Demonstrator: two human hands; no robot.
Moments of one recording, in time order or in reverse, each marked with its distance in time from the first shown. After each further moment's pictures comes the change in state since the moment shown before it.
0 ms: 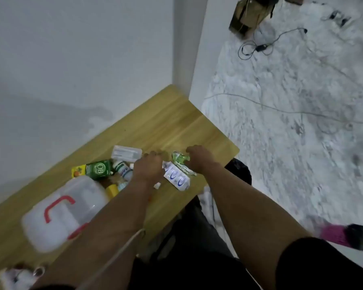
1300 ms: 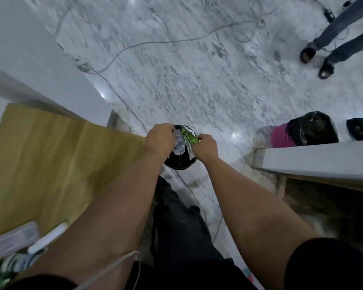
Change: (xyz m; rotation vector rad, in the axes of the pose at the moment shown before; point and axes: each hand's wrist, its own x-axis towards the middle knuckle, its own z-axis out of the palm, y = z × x) left_hand 0.161 0.328 0.035 -0.209 -0.164 0.402; right_hand -0.058 0.284 0.039 0.924 0.320 0.954
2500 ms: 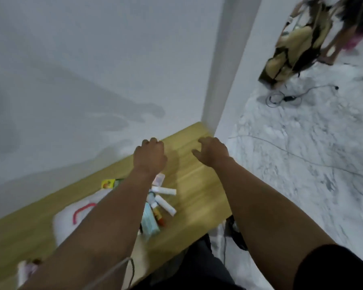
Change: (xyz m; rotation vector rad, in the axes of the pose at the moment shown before) left_hand -0.326 -0.226 -0.185 0.285 0.510 -0.590; right_hand -0.262 -0.265 0.131 -0.866 -0.142 -1.185
